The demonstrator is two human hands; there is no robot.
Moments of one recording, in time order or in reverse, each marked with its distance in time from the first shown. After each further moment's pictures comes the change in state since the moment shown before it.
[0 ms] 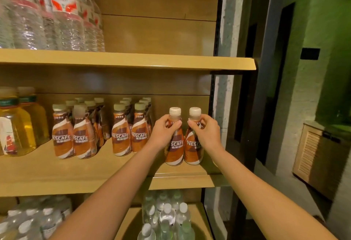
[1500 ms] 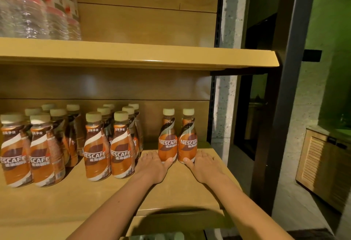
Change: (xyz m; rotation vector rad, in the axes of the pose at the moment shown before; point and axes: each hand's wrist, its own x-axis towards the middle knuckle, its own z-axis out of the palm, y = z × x) left_hand 0.072 -0.125 0.016 1.066 -0.229 -0.275; right_hand 0.055 0.113 0.031 -0.951 -0.481 0.118
